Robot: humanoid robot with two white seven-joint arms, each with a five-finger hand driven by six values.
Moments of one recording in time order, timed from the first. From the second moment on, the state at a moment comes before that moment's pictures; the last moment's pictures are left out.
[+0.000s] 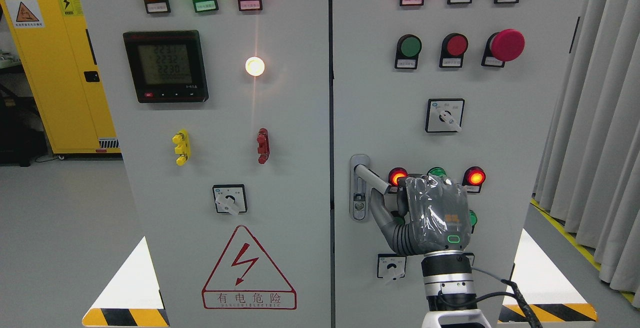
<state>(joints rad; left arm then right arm) -0.04 -0.11 -0.08 0.00 0.15 -0.04 0.10 -0.48 0.12 0.19 -1.75 1.32 0.16 -0.10</state>
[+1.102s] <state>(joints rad) -0.04 -0.11 -0.08 0.00 0.15 -0.04 0.10 -0.48 0.12 0.19 -1.75 1.32 0.16 -0.10</state>
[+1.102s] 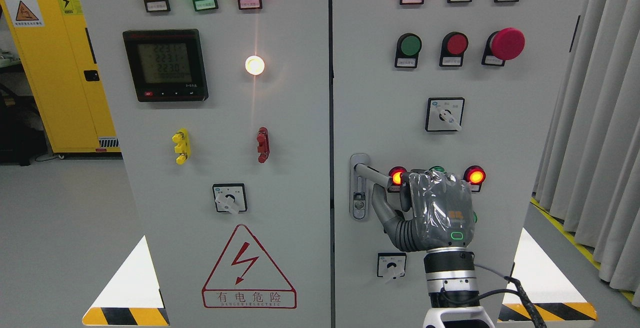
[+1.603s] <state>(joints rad) -0.04 -0.11 -0.08 0.00 0.15 -0.04 0.10 -0.49 0.12 0.19 -1.75 1.32 0.16 -0.09</state>
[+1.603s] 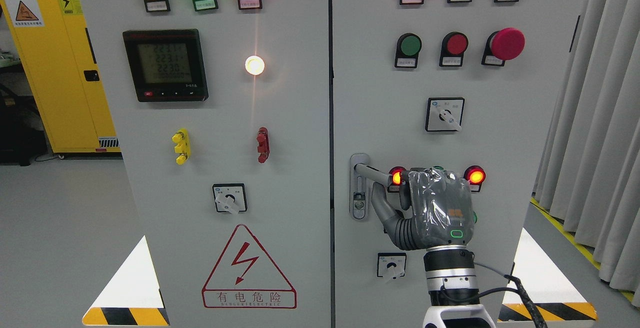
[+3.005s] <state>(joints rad) -0.04 -0.11 -0.08 0.00 0.15 -0.04 0.10 -0.49 0.12 0.19 -1.76 1.32 0.16 -0.09</state>
